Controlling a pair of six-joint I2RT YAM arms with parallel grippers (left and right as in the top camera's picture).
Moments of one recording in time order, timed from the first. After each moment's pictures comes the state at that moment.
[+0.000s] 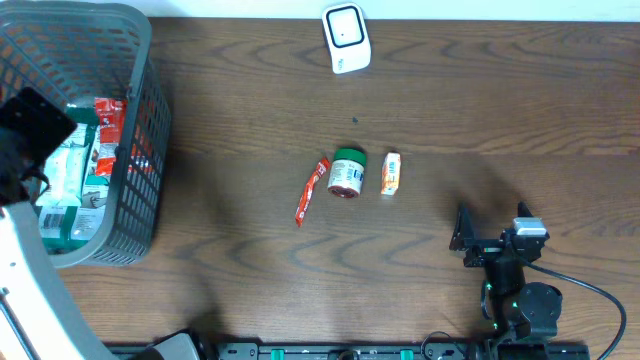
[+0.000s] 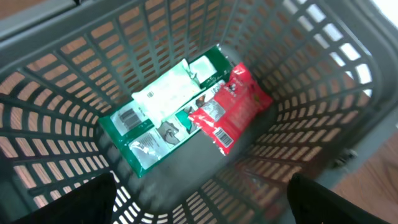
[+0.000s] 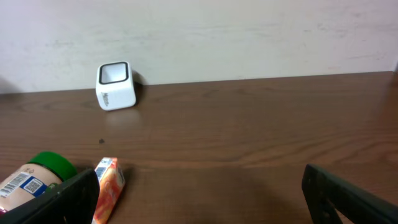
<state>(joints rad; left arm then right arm) 0.47 1.41 1.87 -1.36 -0.11 -0.39 0.01 0.01 0.01 -0.07 -0.03 0.09</state>
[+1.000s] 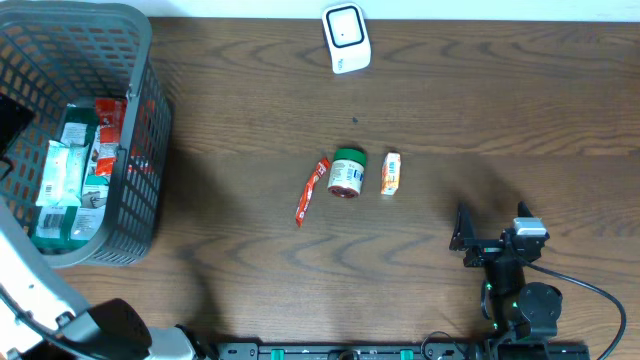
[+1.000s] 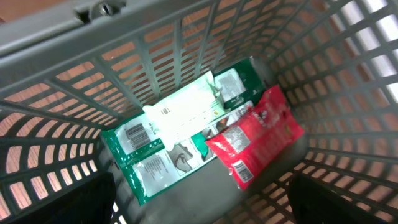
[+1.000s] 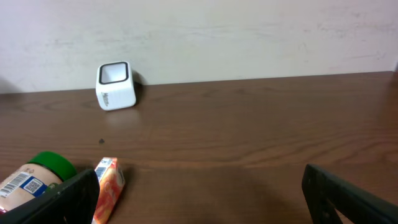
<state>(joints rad) 0.64 1.62 1.87 -1.24 -0.05 -0.38 0.01 0.01 0.01 -0.07 -0.03 0.09</state>
